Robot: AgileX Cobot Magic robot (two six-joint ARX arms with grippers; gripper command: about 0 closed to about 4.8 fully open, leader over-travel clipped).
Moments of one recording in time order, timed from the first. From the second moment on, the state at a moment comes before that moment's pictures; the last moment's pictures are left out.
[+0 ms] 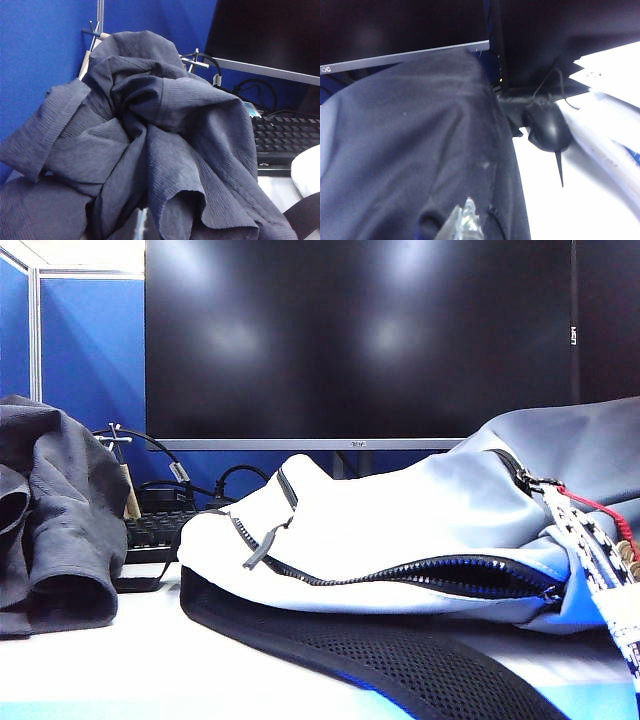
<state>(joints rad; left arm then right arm) -0.02 0.01 0.01 -0.02 -0.07 -0.13 0.01 0.00 0.01 -0.04 0.07 0.16</state>
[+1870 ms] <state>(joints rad) -0.02 0.01 0.01 -0.02 -0.07 -0.13 0.01 0.00 0.01 0.01 0.07 0.16</state>
